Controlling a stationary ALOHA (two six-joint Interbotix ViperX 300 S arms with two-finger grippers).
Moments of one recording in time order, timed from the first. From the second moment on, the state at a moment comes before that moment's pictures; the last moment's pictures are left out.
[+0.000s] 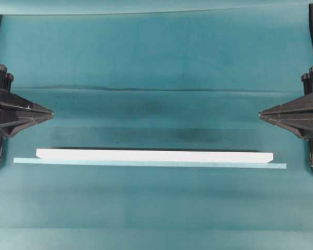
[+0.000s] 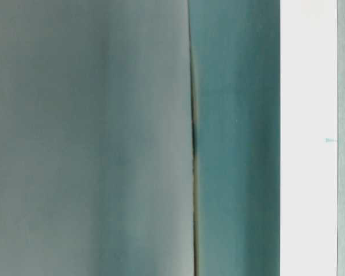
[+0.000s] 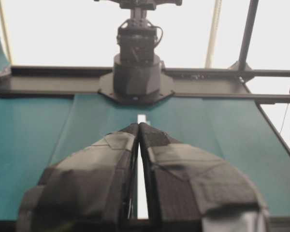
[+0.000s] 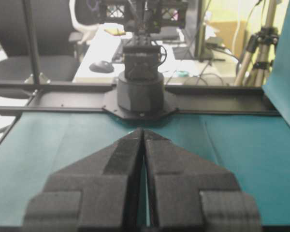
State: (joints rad) left arm 0.00 -0.96 1.17 0.00 -0.29 0.00; right arm 0.00 -0.96 1.16 0.00 -0.29 -0.01
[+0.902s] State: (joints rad) left arm -0.03 -0.49 0.76 0.02 0.56 -0.10; right arm -0.02 -0.40 0.70 0.10 0.67 0.08
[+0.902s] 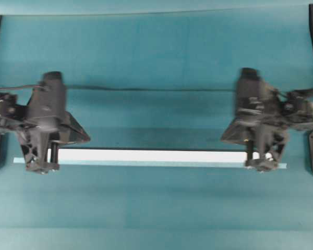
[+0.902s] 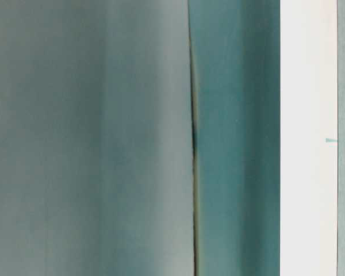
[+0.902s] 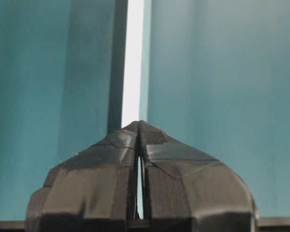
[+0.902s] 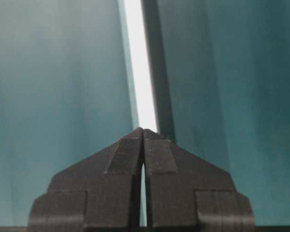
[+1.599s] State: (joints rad) left arm -0.03 -0.29 0.68 0.02 0.71 -0.09; right arm -0.01 -0.14 0.54 0.08 0.91 0.06
